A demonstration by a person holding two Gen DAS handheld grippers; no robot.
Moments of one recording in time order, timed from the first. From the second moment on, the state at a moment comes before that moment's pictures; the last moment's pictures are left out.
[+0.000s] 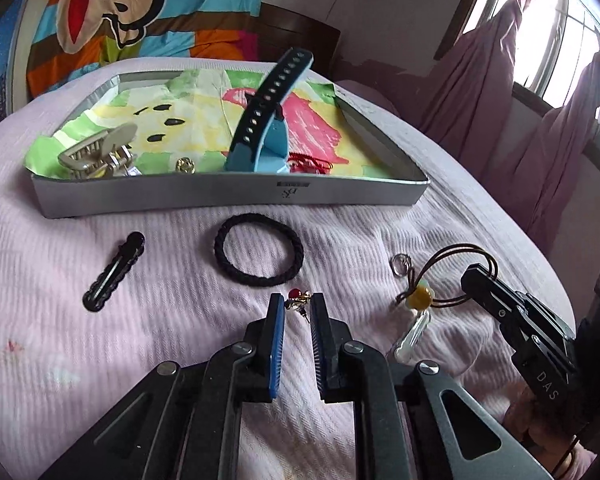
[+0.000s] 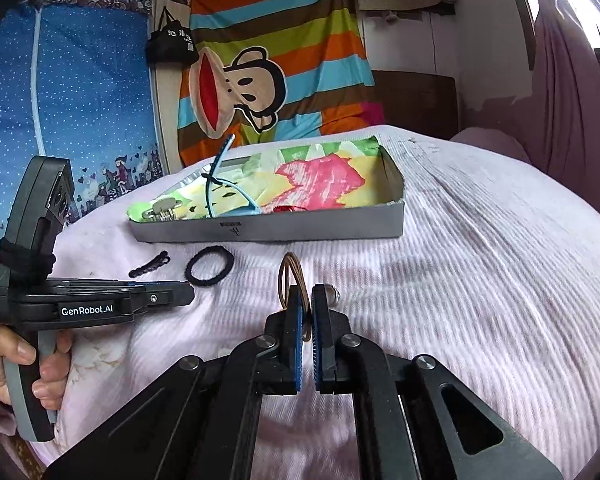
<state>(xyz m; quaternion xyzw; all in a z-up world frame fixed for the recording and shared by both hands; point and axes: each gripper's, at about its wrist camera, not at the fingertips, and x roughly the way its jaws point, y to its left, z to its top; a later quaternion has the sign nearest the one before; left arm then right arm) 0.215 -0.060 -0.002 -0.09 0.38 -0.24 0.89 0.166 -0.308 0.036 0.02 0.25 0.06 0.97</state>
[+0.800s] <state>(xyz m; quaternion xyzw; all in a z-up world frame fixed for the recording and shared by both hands) 0.385 -0.018 0.050 -0.13 0.38 -0.15 0.90 0.378 -0.274 0.093 0.01 0.31 0.12 0.94</state>
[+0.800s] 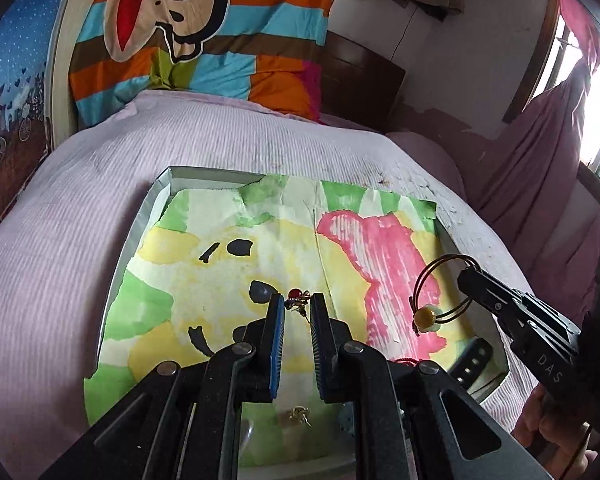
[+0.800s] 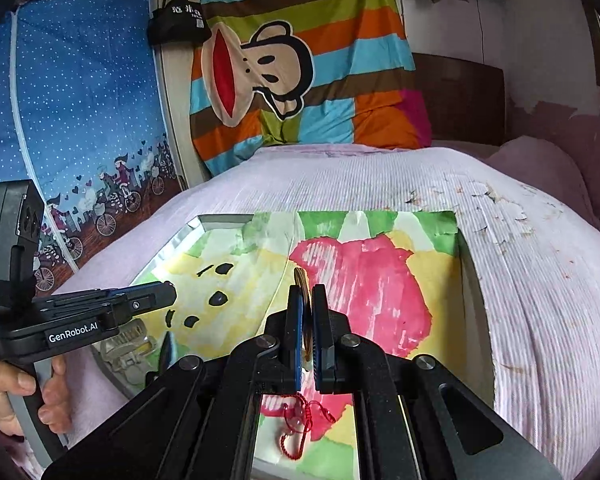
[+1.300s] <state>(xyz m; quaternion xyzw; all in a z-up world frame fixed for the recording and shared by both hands) 0.393 -0.029 0.018 -0.15 0.44 -0.15 0.87 0.390 -0.282 0.062 0.03 0.36 0.12 0.93</state>
